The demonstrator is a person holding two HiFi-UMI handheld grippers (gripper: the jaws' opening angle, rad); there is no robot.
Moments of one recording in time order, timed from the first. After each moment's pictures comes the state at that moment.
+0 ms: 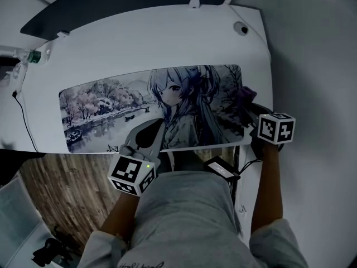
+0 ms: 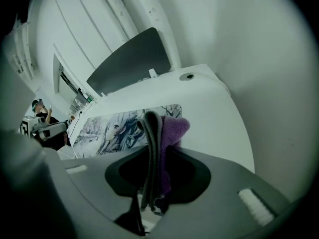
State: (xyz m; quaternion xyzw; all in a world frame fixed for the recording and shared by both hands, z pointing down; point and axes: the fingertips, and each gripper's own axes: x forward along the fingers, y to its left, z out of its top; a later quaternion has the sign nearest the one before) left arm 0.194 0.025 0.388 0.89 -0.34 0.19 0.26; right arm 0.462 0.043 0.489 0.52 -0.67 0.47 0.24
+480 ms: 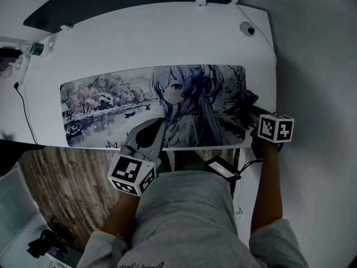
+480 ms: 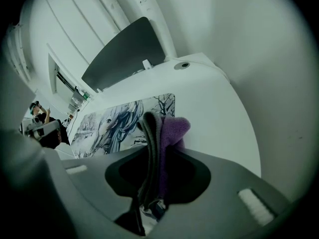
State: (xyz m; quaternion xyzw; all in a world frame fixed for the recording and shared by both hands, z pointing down) left arm 0.194 0.026 0.392 0.87 -0.36 0.19 0.27; right arm 0.473 0.046 0.520 0.51 -0.66 0.49 0.26
